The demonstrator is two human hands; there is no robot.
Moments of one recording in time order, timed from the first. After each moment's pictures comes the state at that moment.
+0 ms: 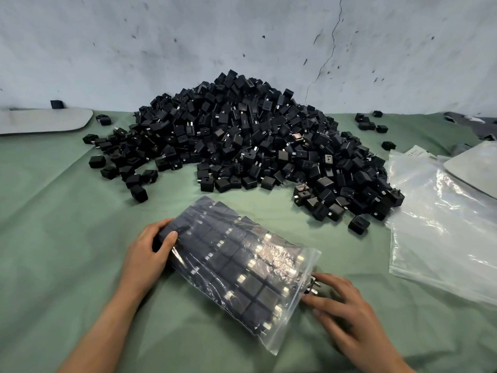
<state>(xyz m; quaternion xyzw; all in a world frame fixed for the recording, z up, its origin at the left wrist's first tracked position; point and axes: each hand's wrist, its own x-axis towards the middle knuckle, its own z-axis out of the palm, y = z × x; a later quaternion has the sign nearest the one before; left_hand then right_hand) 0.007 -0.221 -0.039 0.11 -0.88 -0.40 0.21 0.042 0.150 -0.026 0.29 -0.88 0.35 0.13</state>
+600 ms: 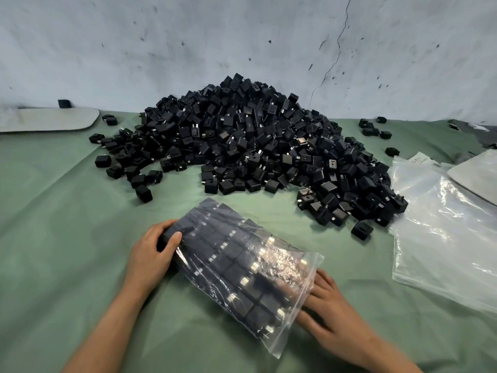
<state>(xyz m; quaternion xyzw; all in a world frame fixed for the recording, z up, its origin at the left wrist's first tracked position) 0.008 -0.218 -0.035 0.12 -0.88 -0.40 0.21 0.025 0.127 -0.024 0.36 -0.91 0.19 -0.02</state>
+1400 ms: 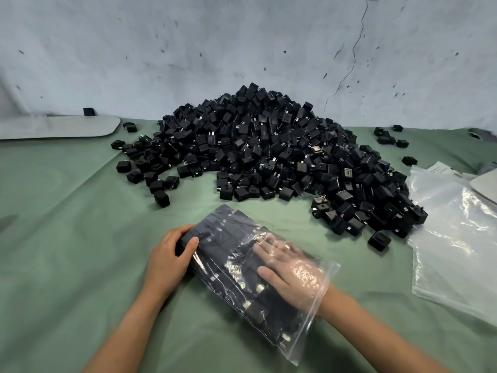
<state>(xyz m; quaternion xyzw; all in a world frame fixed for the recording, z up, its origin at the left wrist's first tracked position) 0.010 -0.216 -0.032 0.11 -0.88 -0.40 0.22 -0.043 0.042 -0.029 0.38 -0.91 0.13 -0.05</state>
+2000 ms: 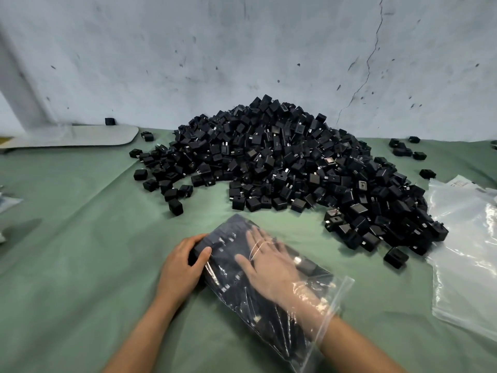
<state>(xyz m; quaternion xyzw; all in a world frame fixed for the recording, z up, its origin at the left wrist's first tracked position) 0.010 -0.216 -0.031 0.11 -0.89 -0.40 0.21 -0.058 -0.031 -0.021 0.29 -0.95 0.04 -0.06</state>
